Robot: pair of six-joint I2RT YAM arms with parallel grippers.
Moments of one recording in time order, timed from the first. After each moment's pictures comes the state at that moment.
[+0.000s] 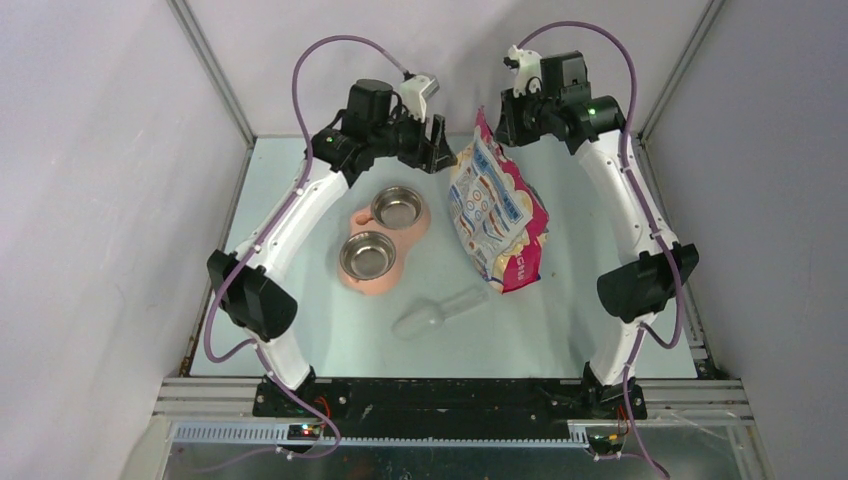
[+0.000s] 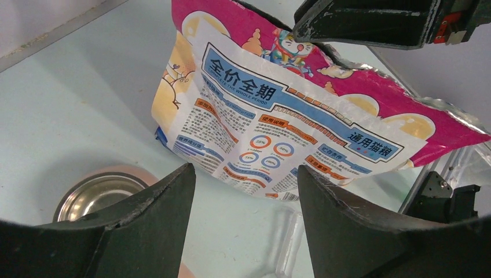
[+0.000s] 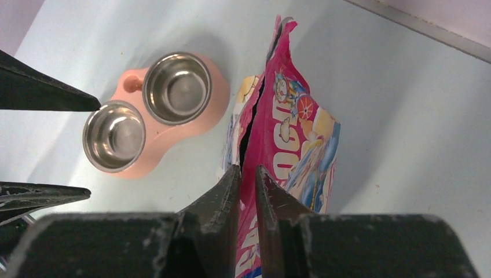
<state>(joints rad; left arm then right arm) -0.50 1.75 1.88 -0.60 0.42 -0.10 0.31 1.88 2.18 -0.92 -0.31 0.03</state>
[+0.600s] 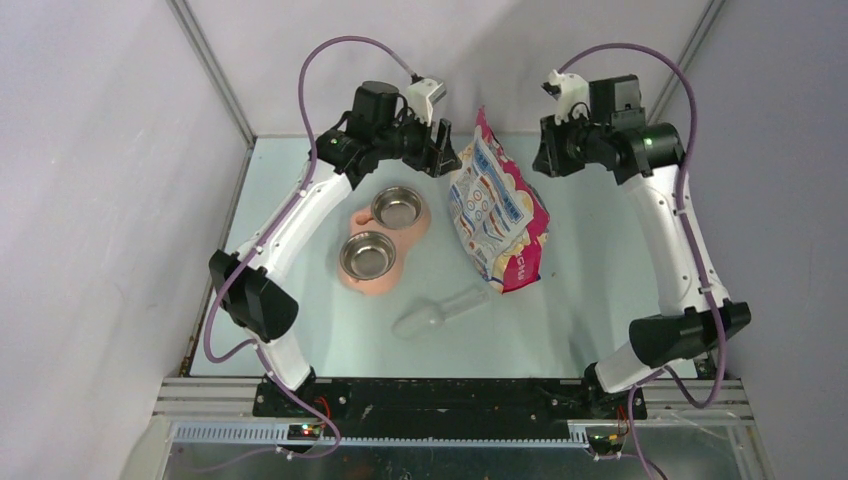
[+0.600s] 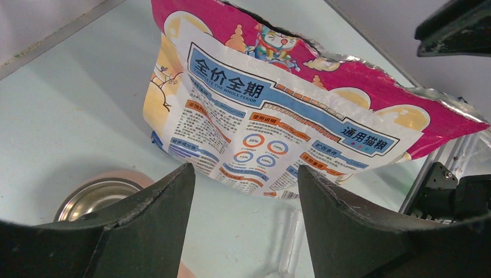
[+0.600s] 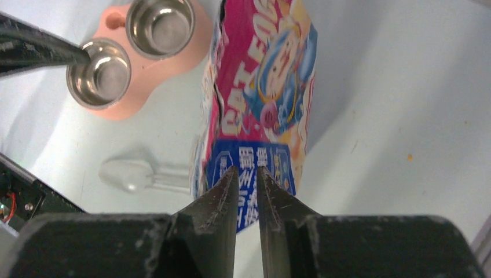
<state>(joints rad) -0.53 1.75 1.88 -0.60 0.42 -0.07 0.24 1.58 1.94 -1.06 -0.31 -0.07</state>
